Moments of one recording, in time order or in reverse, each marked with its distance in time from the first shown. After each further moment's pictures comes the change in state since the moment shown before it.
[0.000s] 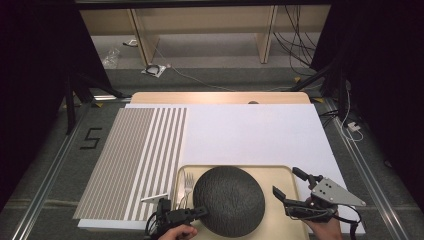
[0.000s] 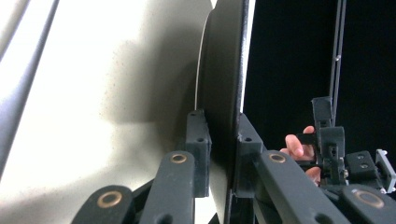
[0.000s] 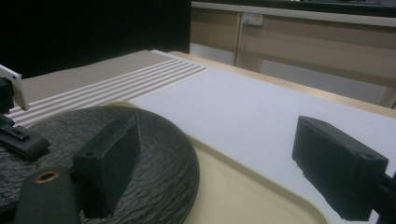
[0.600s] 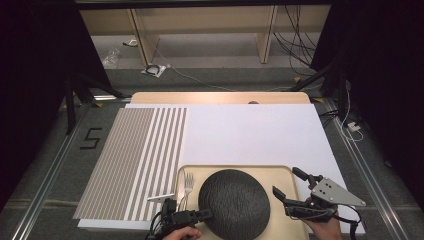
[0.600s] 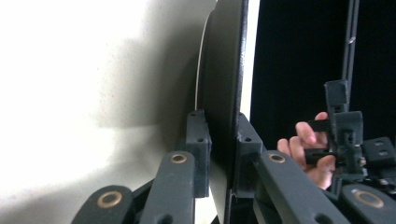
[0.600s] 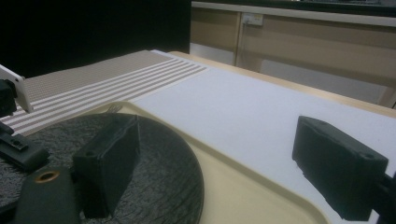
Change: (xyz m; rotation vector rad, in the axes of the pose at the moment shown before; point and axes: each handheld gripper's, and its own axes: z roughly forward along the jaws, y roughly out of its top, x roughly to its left) left arm -0.005 -0.004 0.009 0.042 0.035 0.051; right arm 0.000 0.000 0.000 -0.001 0.001 0.000
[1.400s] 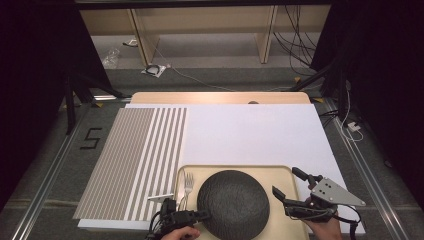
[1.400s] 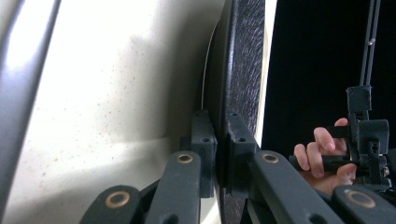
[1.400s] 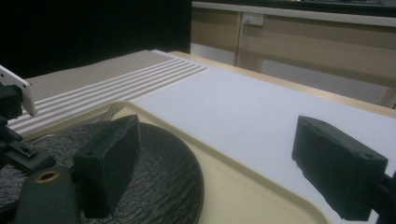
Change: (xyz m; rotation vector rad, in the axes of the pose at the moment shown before) left arm 0.008 0.004 0.002 0.001 0.045 -0.020; right arm 0.000 0.000 0.000 0.001 0.001 -0.002
